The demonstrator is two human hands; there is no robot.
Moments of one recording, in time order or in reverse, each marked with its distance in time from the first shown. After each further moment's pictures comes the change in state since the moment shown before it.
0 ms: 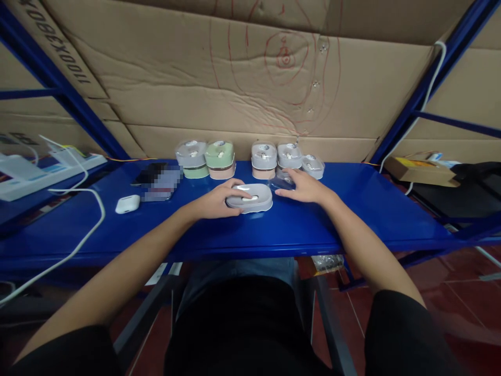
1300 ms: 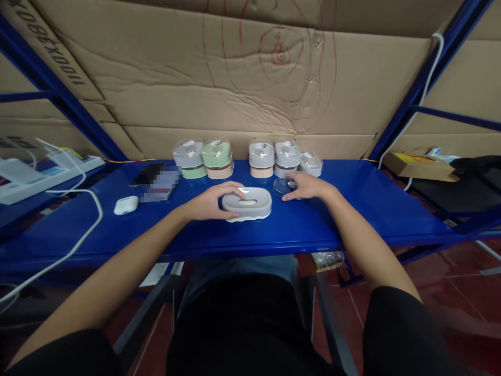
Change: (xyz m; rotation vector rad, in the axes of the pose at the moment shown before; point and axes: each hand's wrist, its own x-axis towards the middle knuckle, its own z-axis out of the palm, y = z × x) left_hand -0.009 0.000 -0.004 -0.068 0.019 0.095; right_hand 0.003 0.019 -0.006 0.009 -0.218 0.131
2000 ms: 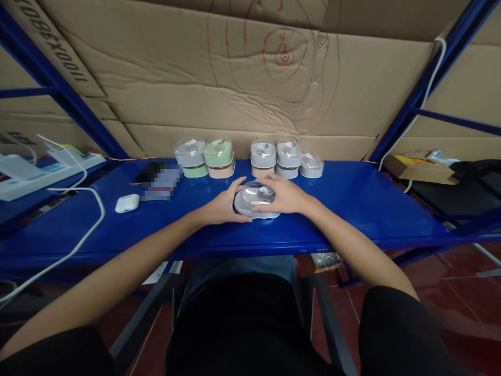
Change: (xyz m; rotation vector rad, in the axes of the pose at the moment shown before) left_hand 0.005 0.004 0.036 -0.190 0.056 -0.242; right_hand -0.007 -0.085 0.031 0.081 0.185 -0.361
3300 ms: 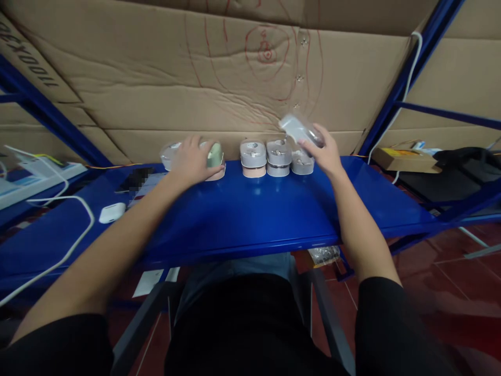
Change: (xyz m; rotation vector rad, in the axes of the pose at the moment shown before) left_hand 0.059 0.008 -0.094 0.756 0.412 -0.048; right_hand -0.024 0.104 -0.092 -0.029 0.677 0.400
